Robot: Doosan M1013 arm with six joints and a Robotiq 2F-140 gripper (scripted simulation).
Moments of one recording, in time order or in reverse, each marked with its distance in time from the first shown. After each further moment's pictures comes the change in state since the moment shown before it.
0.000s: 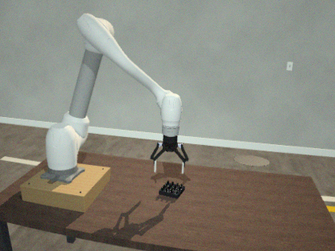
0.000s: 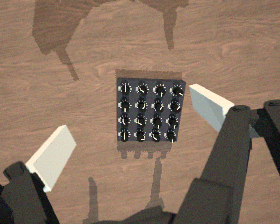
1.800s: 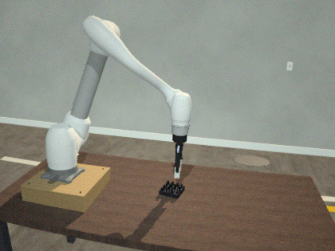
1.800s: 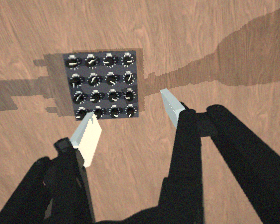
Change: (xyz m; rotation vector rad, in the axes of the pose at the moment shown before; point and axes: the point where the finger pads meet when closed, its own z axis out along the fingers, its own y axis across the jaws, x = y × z) arm -0.005 0.048 -0.009 -0.008 0.012 -1.482
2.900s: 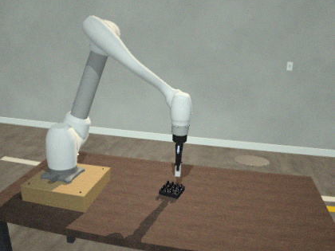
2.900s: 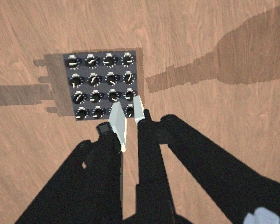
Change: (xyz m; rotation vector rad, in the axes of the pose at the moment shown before) arm 0.000 0.000 0.000 0.000 0.000 0.000
